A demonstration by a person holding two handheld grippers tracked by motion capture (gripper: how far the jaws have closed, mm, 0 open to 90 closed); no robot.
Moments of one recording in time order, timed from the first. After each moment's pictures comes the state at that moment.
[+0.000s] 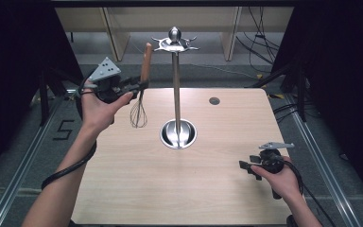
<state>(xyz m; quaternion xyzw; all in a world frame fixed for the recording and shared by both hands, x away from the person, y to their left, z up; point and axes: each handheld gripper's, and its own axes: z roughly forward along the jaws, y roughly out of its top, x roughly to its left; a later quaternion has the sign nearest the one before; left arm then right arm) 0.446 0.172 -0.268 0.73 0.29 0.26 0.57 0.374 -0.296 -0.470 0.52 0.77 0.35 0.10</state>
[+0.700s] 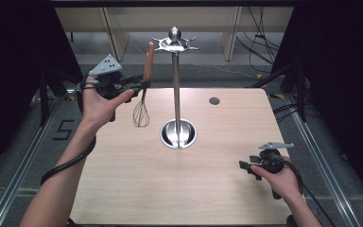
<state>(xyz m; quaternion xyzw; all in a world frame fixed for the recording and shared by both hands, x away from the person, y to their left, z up) 0.458 0.172 -0.266 0.74 0.28 0.22 0.57 0.372 -0.295 -0.470 0.53 0.77 0.36 0.09</state>
